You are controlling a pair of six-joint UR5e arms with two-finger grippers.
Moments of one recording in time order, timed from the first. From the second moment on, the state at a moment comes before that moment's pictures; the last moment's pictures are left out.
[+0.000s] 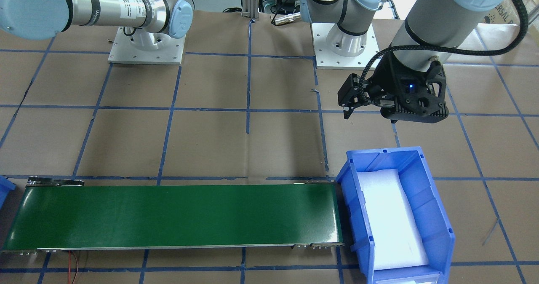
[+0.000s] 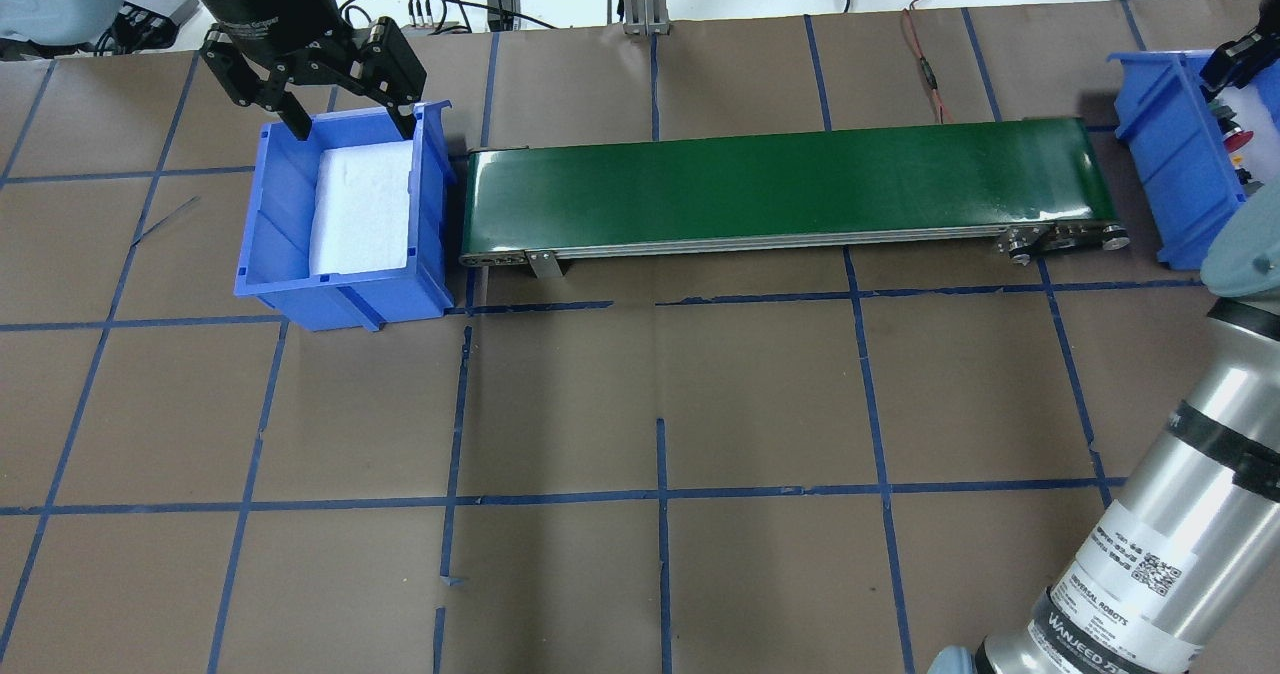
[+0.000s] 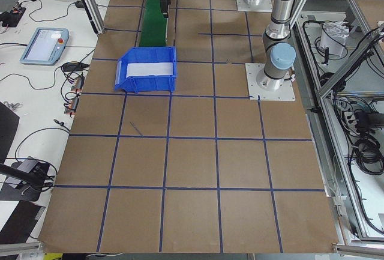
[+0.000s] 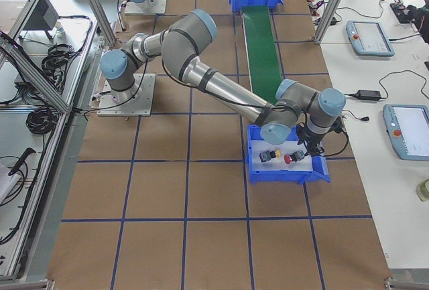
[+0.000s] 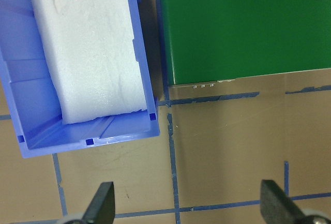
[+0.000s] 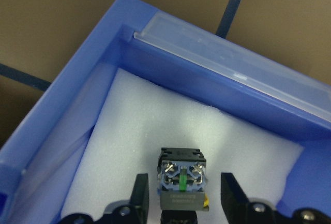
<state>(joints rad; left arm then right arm) -1.57 -1.75 -1.34 -1.64 1.53 0.07 1.01 -0.67 0.79 -1.76 -1.57 -0.96</state>
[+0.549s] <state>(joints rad) -1.57 -1.75 -1.34 -1.62 1.51 0.06 1.19 -0.83 0.80 -1.68 -1.58 -0.88</state>
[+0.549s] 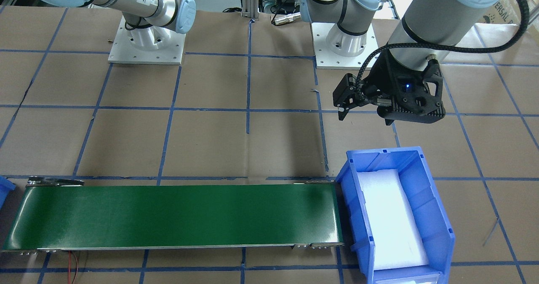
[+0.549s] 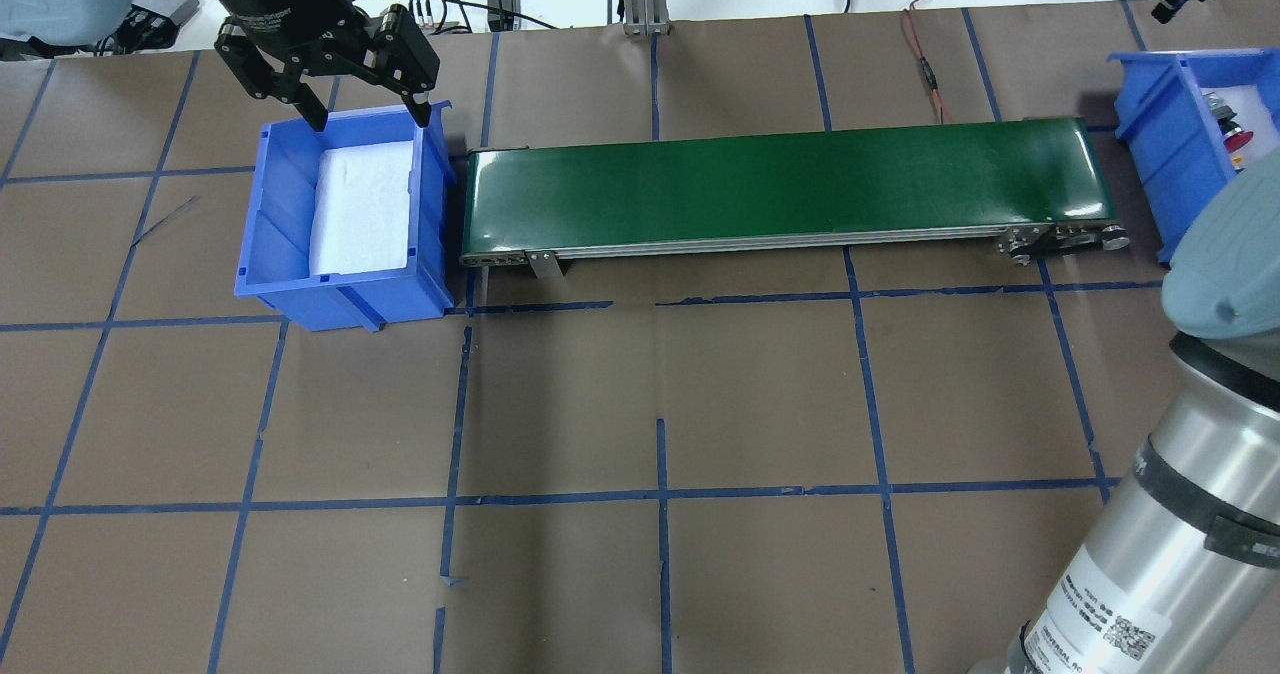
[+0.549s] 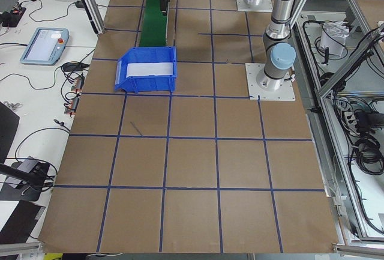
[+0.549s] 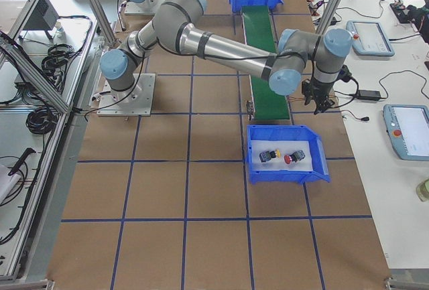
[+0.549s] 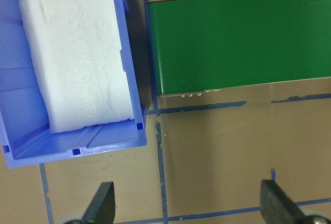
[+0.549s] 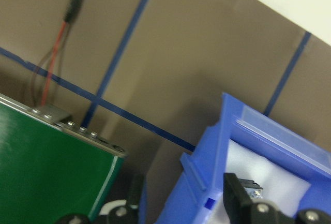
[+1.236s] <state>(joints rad) -1.57 -1.75 -1.34 -1.62 1.51 0.07 1.54 -1.04 0.97 -1.60 -1.57 -0.29</state>
